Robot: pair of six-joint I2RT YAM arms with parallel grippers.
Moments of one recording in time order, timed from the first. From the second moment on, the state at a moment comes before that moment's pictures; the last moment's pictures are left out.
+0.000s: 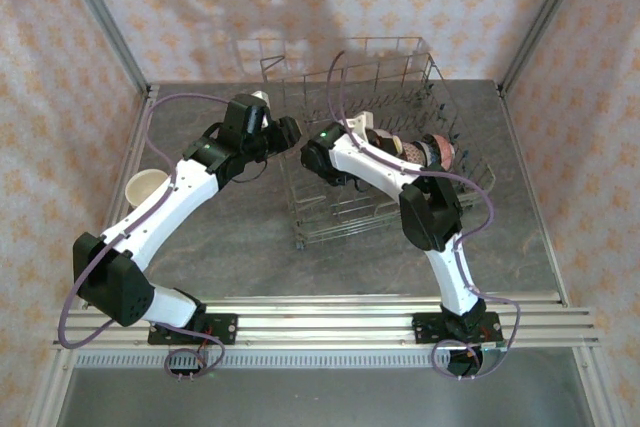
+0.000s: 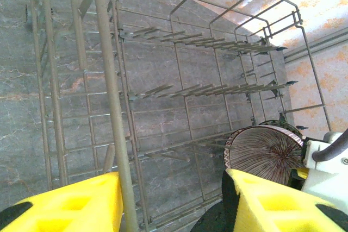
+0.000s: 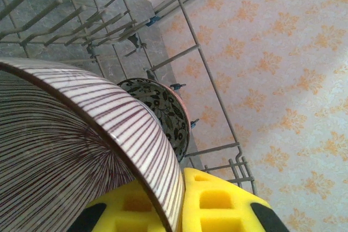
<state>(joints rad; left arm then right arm) -0.43 1.42 1.29 -0.49 0.03 -0.79 0.77 2.15 1.87 -1.72 1.24 1.02</state>
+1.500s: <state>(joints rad) -0.43 1.42 1.30 -0.51 0.03 -0.76 0.79 2.27 1.88 -1.72 1.07 1.08</state>
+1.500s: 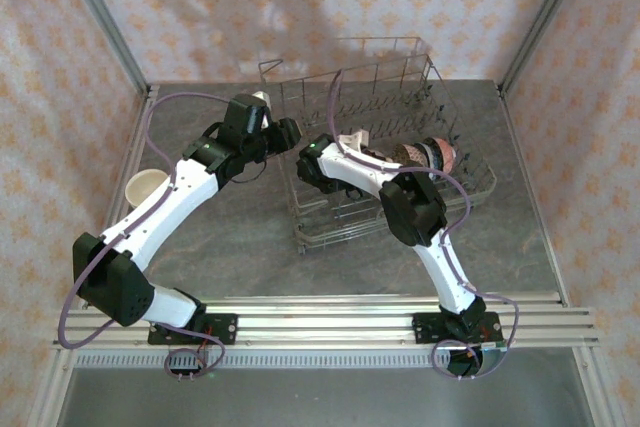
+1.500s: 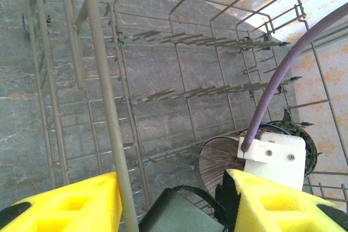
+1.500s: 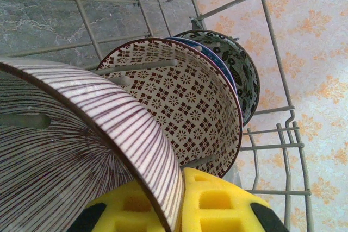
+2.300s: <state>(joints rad) -0.43 1.43 1.38 -0.60 0.03 -0.72 0.75 2.24 1.91 -1.72 1.01 0.95</state>
